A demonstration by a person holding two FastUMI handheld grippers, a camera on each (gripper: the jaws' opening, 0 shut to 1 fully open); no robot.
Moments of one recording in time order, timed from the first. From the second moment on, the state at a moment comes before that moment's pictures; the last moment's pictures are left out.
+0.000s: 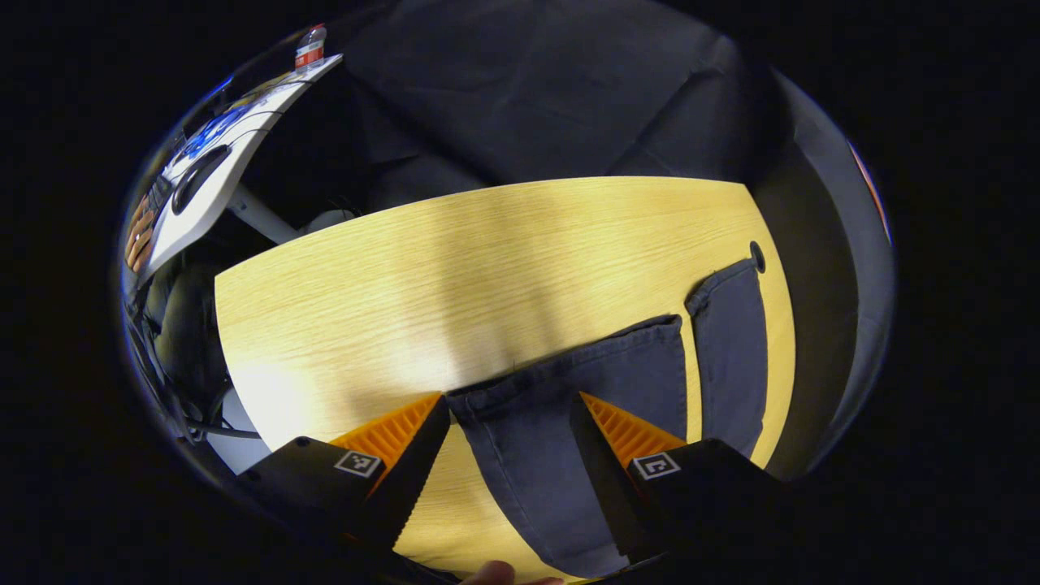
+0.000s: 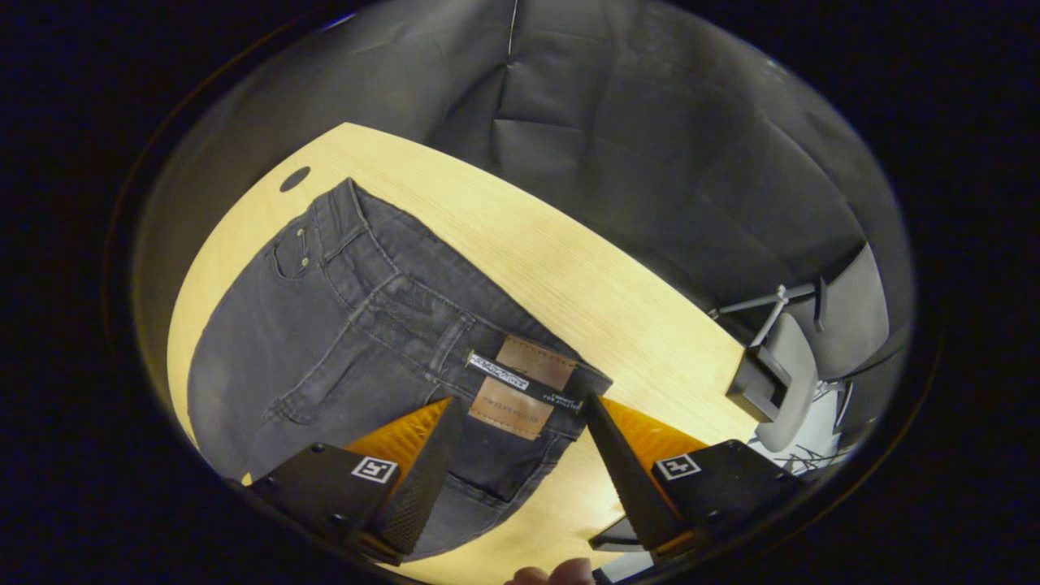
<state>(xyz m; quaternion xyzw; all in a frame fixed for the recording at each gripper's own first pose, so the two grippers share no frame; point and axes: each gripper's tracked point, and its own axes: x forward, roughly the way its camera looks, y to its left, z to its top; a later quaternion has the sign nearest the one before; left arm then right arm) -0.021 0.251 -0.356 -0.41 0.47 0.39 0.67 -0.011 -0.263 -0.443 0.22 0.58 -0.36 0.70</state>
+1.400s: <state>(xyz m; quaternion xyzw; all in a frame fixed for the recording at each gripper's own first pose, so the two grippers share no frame) 0.035 0.232 -0.199 -0.61 0.31 0.28 0.67 0.070 -0.188 -0.272 0.59 0.50 -0.16 0.62</state>
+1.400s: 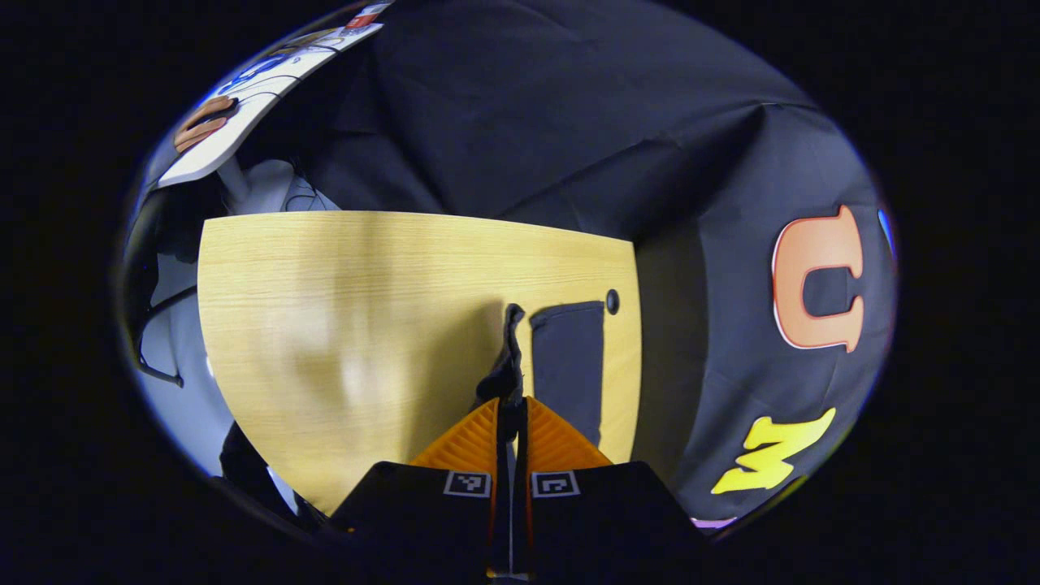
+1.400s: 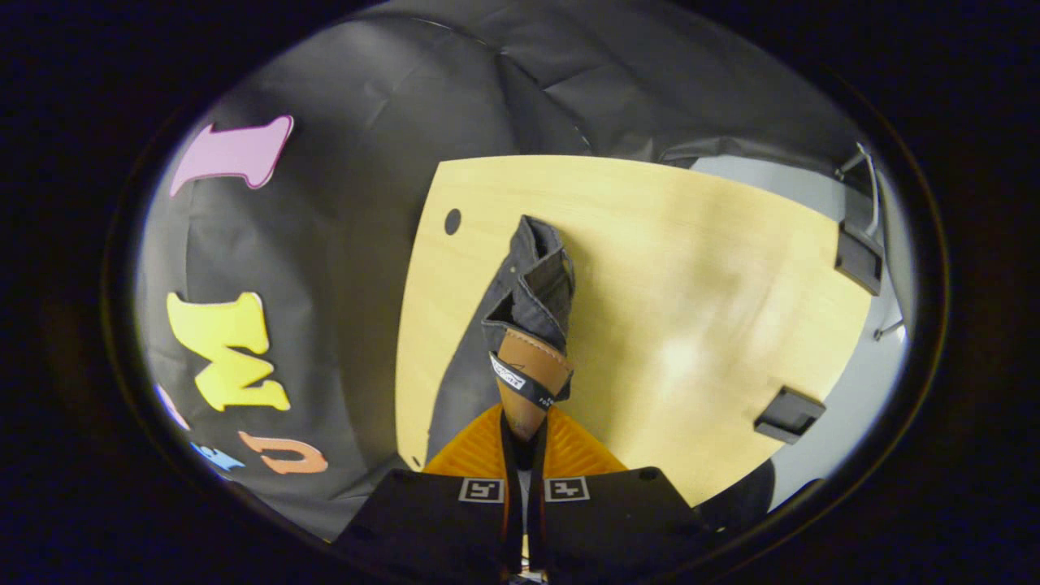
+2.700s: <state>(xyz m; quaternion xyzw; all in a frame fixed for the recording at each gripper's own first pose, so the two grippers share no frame) 0.288 0.249 -0.298 -0.53 0.42 0.26 0.68 0.266 -0.221 -0.421 0.63 0.56 -0.18 0.51</state>
